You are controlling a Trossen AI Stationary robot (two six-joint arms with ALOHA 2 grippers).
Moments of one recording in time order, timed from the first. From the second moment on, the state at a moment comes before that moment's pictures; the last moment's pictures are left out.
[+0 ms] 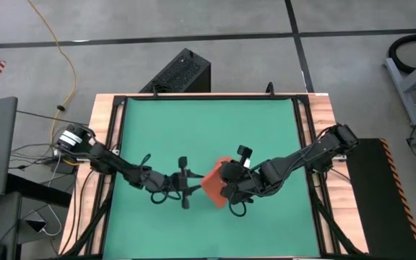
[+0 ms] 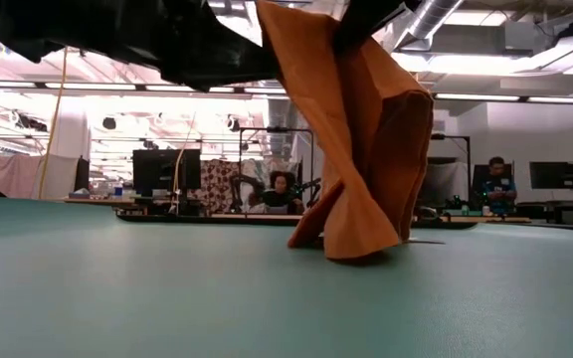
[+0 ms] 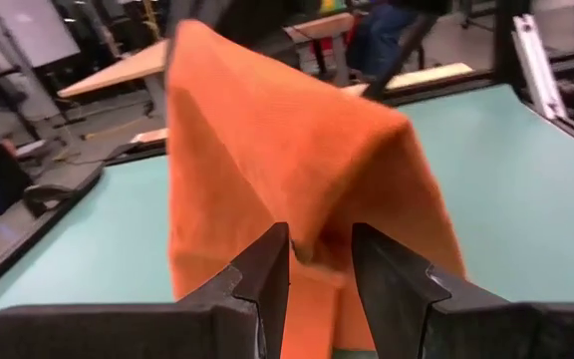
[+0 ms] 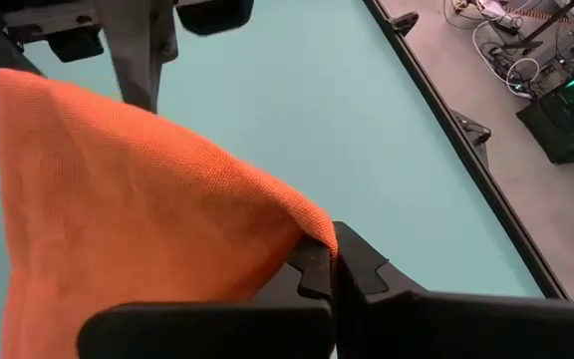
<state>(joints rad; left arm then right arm) -0.40 1.63 0.62 0.93 -0.53 0.19 0.43 1.67 1.47 -0.81 0.83 0.46</state>
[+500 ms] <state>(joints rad) -0.41 1.62 0.65 0.98 -0.59 0.24 0.43 1.67 1.47 -0.81 0.81 0.46</state>
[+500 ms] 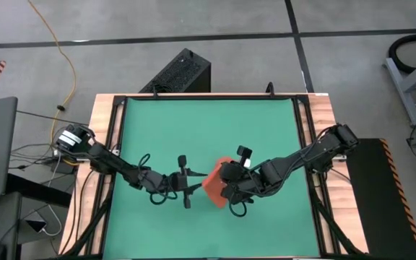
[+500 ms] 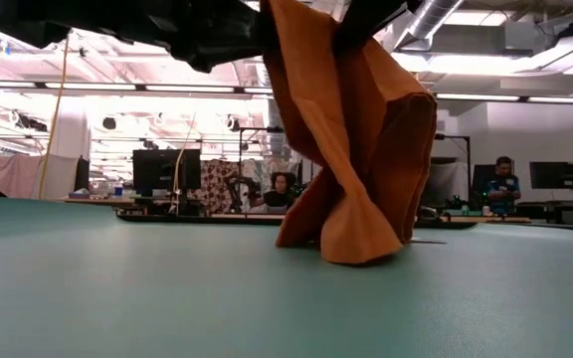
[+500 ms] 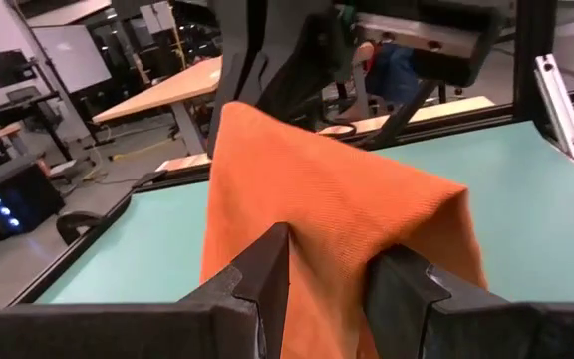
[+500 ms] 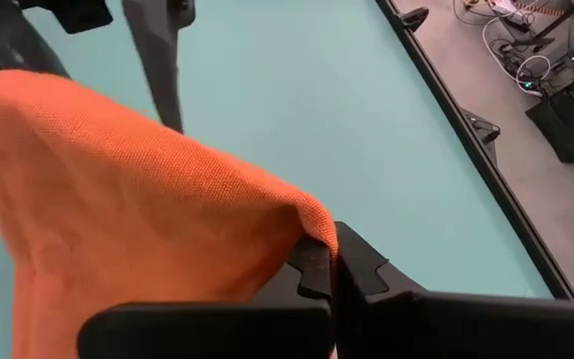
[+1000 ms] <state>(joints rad) -0.47 1.61 0.68 1.00 -0.70 0.33 0.43 1.67 1.47 -0.81 0.81 0.46</state>
